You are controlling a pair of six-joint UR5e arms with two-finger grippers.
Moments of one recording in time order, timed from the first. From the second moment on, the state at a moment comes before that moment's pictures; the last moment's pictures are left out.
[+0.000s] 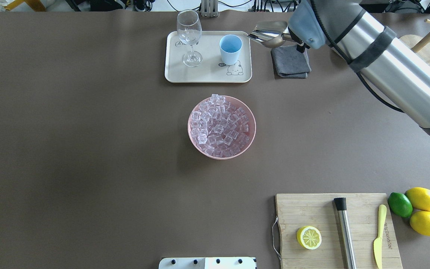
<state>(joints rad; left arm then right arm) -1.52 -1.75 -1.58 -1.65 -2.25 -0.27 1.04 -0.65 1.40 -2.11 2.28 -0.15</state>
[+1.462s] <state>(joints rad) -1.64 -1.67 -1.60 -1.53 -2.25 -0.07 1.32 -1.78 1.69 -1.18 2.39 0.43</state>
